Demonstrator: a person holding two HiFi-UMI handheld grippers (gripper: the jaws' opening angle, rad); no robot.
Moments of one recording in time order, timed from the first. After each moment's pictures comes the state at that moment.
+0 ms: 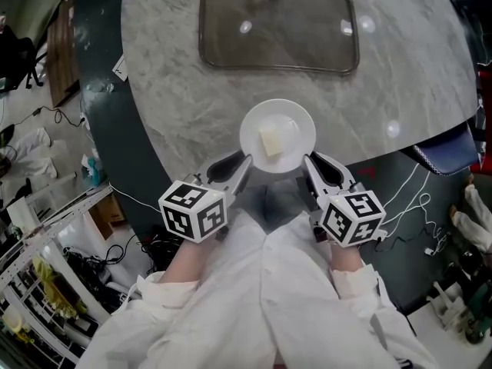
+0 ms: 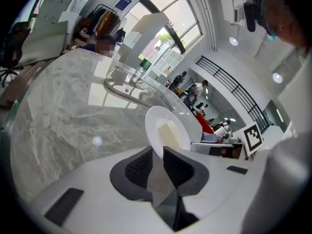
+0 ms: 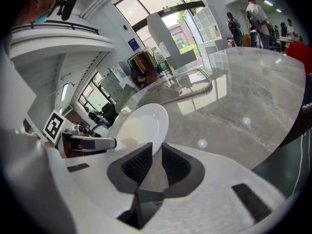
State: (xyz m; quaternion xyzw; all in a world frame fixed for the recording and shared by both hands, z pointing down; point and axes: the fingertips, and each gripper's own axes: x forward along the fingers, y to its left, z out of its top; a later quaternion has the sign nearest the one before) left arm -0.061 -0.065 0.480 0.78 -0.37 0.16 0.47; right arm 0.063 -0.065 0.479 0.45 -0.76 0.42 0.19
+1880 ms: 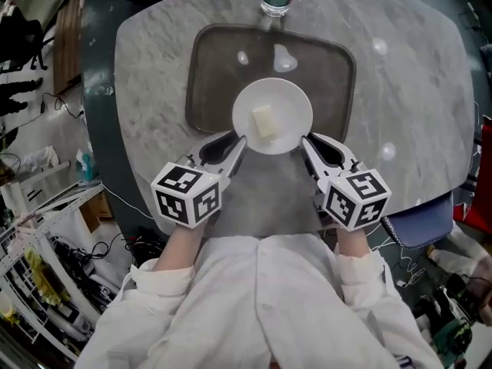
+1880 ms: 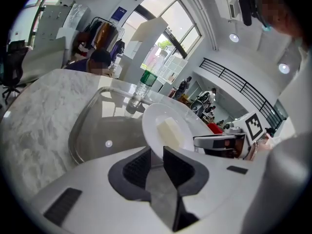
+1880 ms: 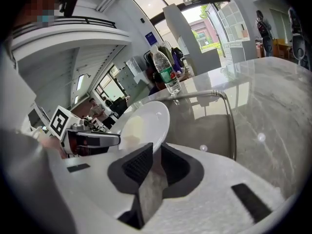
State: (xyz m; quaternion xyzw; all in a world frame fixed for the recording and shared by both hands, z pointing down) left arm -0.035 -0.267 0.472 0.78 -0.43 0.16 0.42; right arm 0.087 -0.285 0.467 0.36 -0.83 0.37 0.22
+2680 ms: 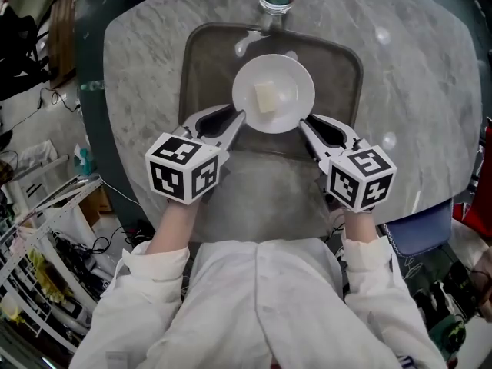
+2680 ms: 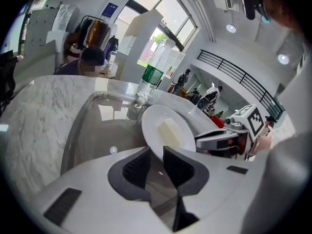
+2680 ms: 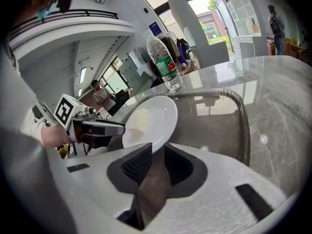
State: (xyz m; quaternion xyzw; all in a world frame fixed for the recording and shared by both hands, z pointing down) left arm -0.040 -0.335 0.496 0.79 -0.42 0.21 0.40; right arm 0.078 -0.338 0.497 0.32 -0.83 0.37 0.26
